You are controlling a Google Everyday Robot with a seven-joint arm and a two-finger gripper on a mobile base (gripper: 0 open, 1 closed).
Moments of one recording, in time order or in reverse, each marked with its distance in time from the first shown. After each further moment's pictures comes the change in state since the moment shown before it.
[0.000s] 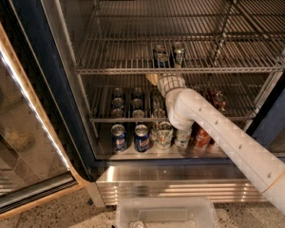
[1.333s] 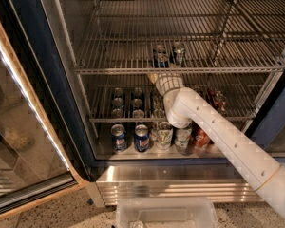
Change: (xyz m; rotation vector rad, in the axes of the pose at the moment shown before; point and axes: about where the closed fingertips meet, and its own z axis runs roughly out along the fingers) arm -0.001 0.004 0.010 -0.014 -0.019 0.030
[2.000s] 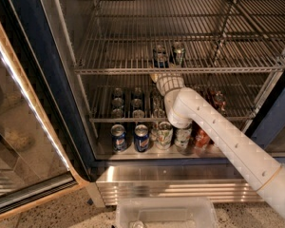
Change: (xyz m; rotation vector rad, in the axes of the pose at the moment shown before) arm 0.000 0.000 0.000 0.000 -0.001 0.000
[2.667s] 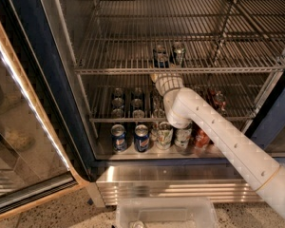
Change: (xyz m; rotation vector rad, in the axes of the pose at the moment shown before) arm 0.000 0.000 0.000 -0.001 -0.001 0.000
